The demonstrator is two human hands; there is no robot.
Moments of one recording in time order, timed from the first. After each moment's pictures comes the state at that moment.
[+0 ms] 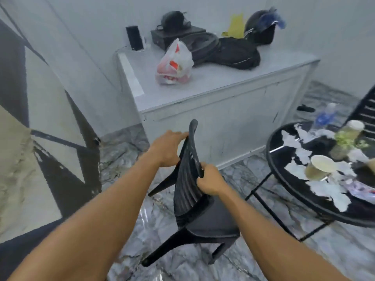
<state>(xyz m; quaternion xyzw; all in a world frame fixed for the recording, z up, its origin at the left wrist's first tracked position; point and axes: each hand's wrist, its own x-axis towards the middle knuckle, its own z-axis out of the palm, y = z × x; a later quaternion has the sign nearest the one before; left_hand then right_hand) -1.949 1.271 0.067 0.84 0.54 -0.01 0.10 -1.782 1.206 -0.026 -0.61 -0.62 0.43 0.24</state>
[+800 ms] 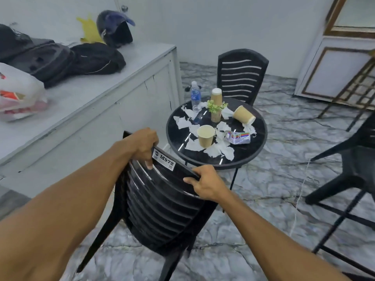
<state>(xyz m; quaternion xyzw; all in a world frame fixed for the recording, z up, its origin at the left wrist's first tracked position) -1.666 1.272 0.068 0.95 0.26 -0.18 0.03 -1.555 1.065 -0.042 -0.77 -0.46 0.27 0.36</state>
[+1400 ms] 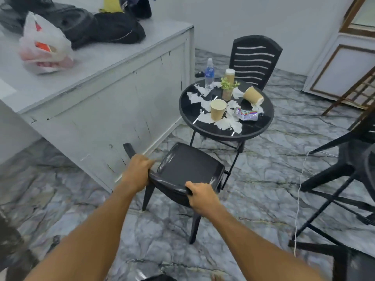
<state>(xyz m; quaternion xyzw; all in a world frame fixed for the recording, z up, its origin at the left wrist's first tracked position) -1.859 1.158 -0.081 0.96 0.27 -0.02 0.01 -1.702 0.967 -0.134 -0.77 -0.60 0.14 0.18</state>
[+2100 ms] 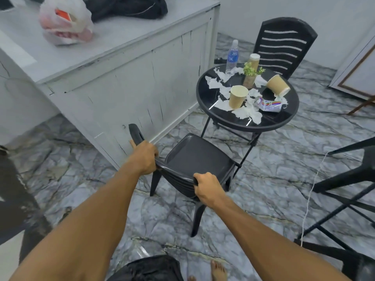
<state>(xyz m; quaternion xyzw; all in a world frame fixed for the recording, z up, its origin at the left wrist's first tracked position) -1.879 1.158 -0.086 0.90 0.42 -0.10 0.05 -1.725 0.983 -0.141 -0.78 -0.57 0.23 0.10</state>
